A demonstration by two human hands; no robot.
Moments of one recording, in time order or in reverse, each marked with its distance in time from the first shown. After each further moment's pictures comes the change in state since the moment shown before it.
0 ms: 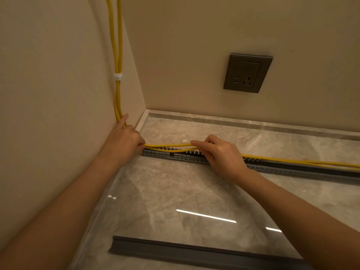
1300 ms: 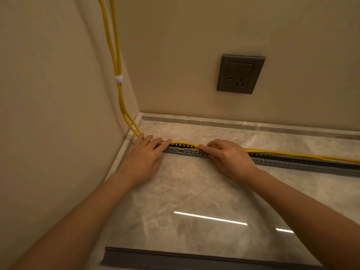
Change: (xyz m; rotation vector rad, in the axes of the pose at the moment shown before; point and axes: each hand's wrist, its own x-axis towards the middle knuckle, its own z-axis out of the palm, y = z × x) left_hand 0.008 0.056 0.021 -0.223 0.068 0.080; right_hand -0.019 0.042 -0.005 -0.158 -0.119 -0.028
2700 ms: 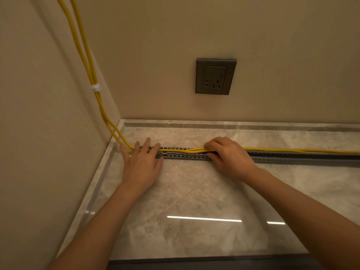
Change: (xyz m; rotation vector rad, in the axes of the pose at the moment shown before) left_hand 0.020 0.050 -0.004 -0.091 -0.072 -0.346; right_hand -0.019 0.017 -0.027 0.040 -0.106 0.248
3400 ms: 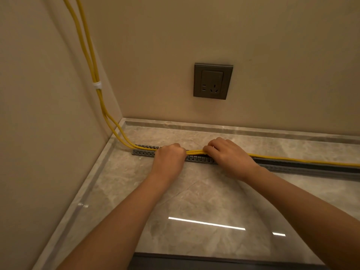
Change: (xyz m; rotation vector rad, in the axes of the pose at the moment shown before) left_hand 0.020 0.082 -0.009 0.033 0.055 0.137; right_hand 0.002 0.022 -0.015 -0.240 0.019 -0.341
